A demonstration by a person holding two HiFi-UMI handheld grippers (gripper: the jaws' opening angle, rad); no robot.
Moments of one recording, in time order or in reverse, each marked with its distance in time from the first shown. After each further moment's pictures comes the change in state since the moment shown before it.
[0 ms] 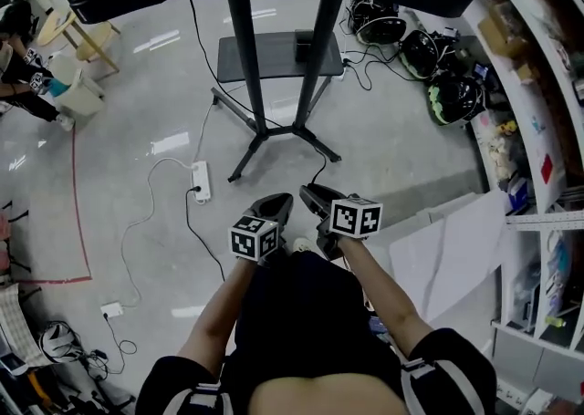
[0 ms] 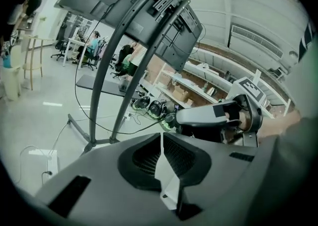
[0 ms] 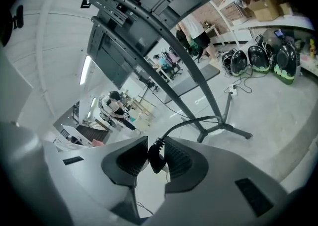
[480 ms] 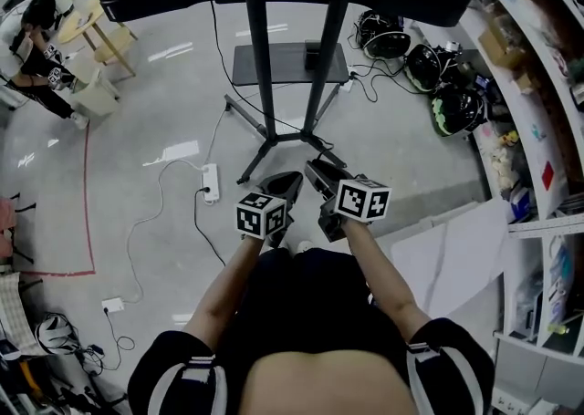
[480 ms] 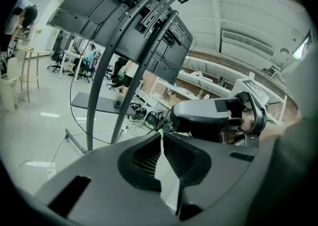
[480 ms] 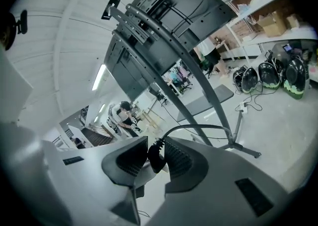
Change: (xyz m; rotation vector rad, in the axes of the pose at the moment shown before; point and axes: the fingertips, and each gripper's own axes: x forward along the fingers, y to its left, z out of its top) left arm -0.025 -0.035 0.066 0.066 -0.108 -0.018; right arm -0.031 0.067 0.061 -0.101 -0.164 0.084
